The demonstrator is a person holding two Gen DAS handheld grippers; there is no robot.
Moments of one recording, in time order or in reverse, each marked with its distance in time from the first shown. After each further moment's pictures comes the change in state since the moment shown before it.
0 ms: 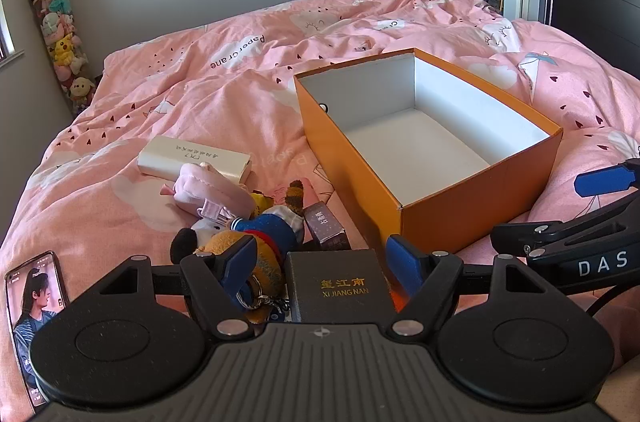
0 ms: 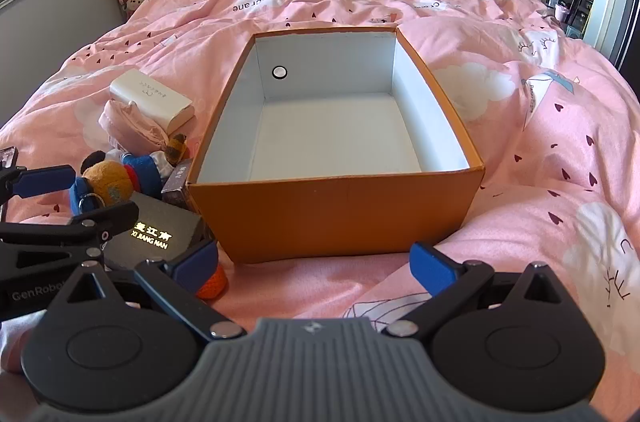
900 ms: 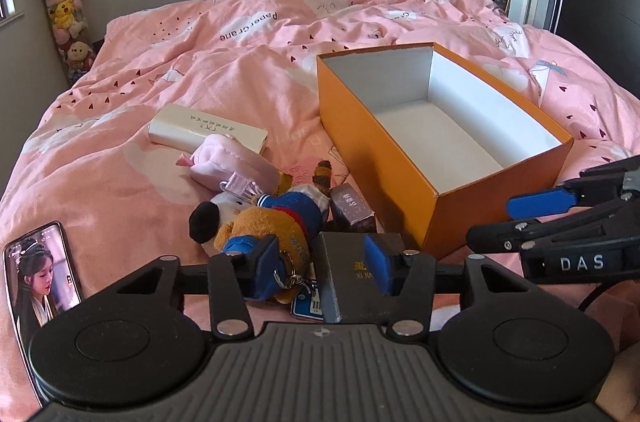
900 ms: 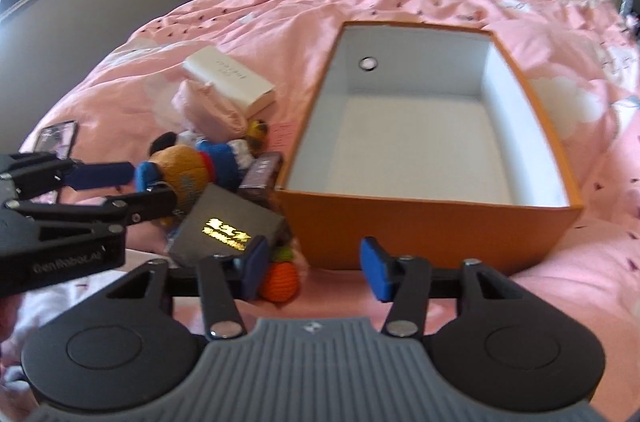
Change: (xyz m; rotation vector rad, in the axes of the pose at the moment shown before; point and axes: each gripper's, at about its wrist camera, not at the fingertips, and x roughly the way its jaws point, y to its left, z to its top) left arm 0.001 0.042 -0.003 -0.073 0.071 -0.054; right arm 0.019 0.033 0.021 -0.078 0.007 0.255
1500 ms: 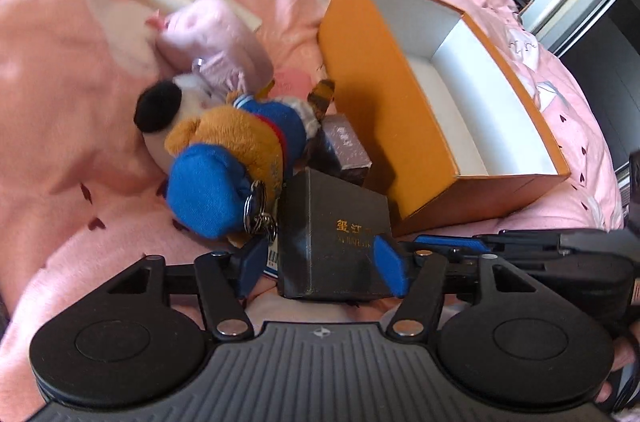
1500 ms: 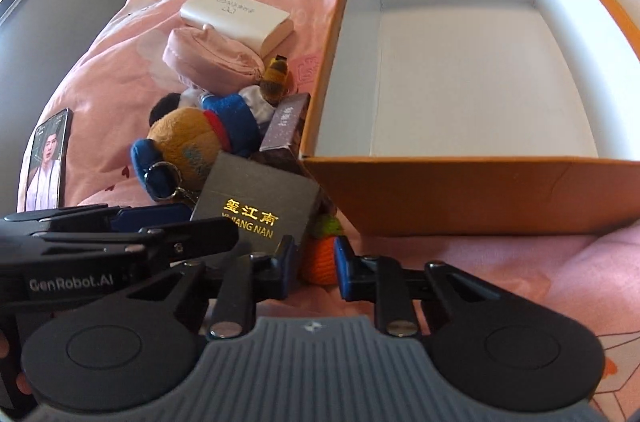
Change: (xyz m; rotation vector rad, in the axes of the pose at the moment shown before) left arm 0.063 0.045 -0.011 -0.371 0.270 -0.246; right arm 0.069 -0.004 0.002 0.123 0.318 0.086
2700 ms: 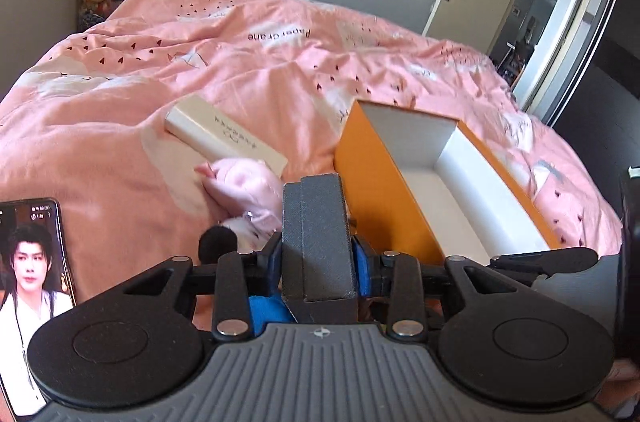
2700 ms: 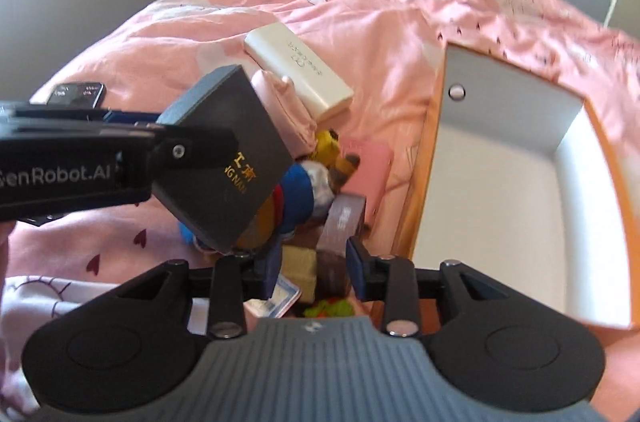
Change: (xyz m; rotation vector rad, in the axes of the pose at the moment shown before) left arm -0.069 0.005 0.020 0.079 -0.358 0.047; right arm -0.010 0.089 0.016 -0.383 -0.177 -0.194
